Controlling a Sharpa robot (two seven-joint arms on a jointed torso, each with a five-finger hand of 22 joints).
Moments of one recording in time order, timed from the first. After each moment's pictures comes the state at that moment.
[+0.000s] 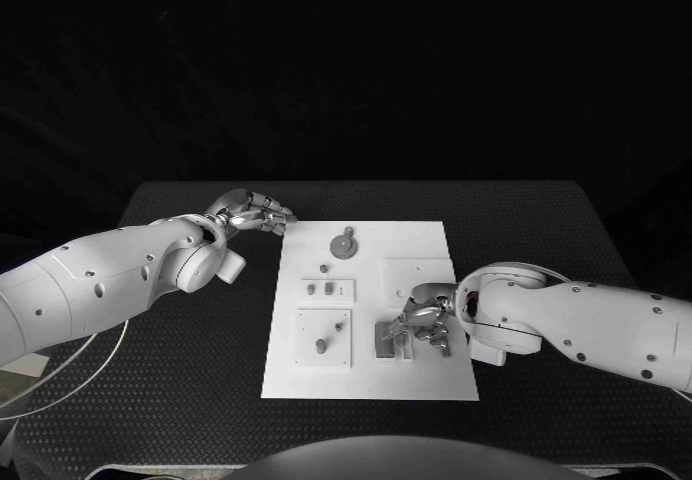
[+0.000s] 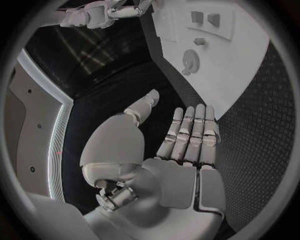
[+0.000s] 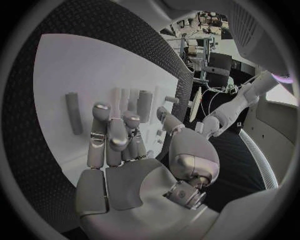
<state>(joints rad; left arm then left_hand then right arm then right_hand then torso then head) 1.16 -0.78 -0.08 1.20 -0.48 -0.22 0.16 1.05 -0.12 0.50 -0.22 0.05 0.76 0.20 0.30 0.47 0.94 0.21 0.06 0.08 0.71 0.20 0.50 0.37 0.03 0.74 0.10 0.06 0.79 1.14 -0.77 -0.18 1.60 -0.99 0.08 -0.48 0.58 -0.08 0.59 -0.21 0.04 1.02 0.08 0.26 0.68 1.14 -0.02 1.08 1.14 1.28 -0.13 1.45 0.94 0.24 1.18 -0.04 0.83 1.31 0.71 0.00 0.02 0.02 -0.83</state>
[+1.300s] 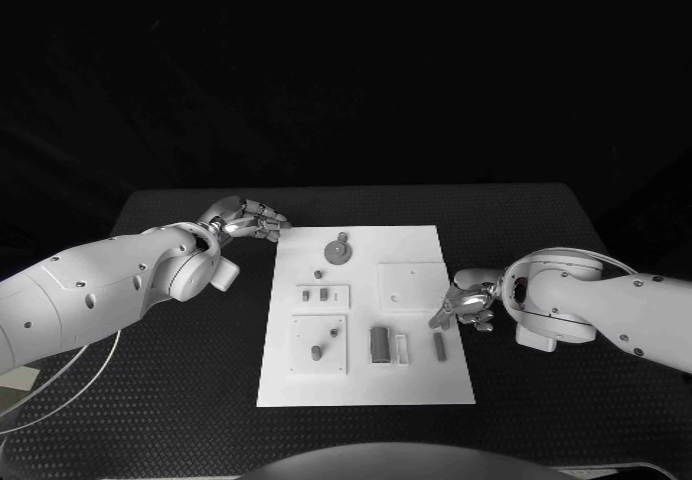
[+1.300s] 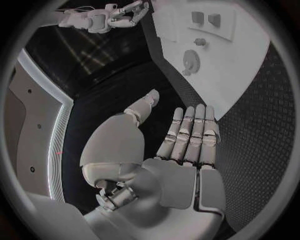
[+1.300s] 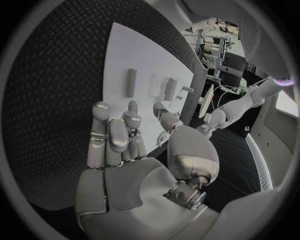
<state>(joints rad) 1.16 -0.78 -0.08 1.20 -0.48 -0.21 0.16 1.05 -0.12 0.50 -0.21 0.05 0.76 0.20 0.30 0.47 0.94 0.21 0.06 0.08 0.71 0.20 0.50 0.37 0.03 0.74 0.10 0.06 0.78 1.19 -0.95 -0.16 1.63 -1.10 0.12 -0.47 0.67 -0.07 0.60 -0.27 0.04 1.03 0.07 0.26 0.70 1.15 -0.03 1.09 1.12 1.30 -0.13 1.45 0.96 0.24 1.20 -0.05 0.83 1.31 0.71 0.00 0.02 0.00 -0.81</state>
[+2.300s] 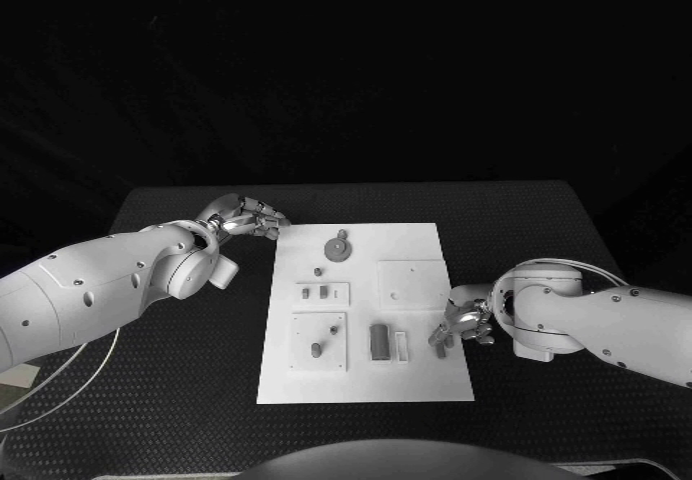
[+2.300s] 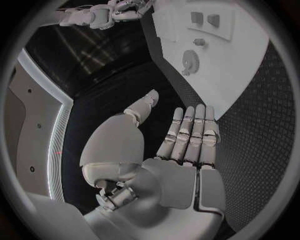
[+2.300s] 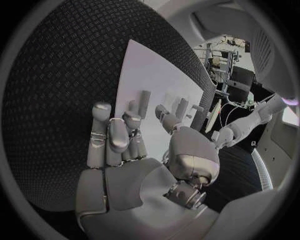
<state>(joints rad) 1.16 -0.78 -0.08 1.20 -0.48 -0.21 0.16 1.04 -0.12 0.50 -0.21 0.05 0.76 0.20 0.30 0.47 0.94 0.21 0.07 0.08 0.71 0.20 0.50 0.38 0.03 0.74 0.10 0.07 0.78 1.15 -0.92 -0.18 1.62 -1.20 0.18 -0.52 0.63 -0.09 0.60 -0.22 0.04 1.05 0.07 0.27 0.71 1.15 -0.03 1.09 1.12 1.30 -0.13 1.45 0.96 0.24 1.20 -0.05 0.83 1.31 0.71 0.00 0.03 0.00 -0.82</state>
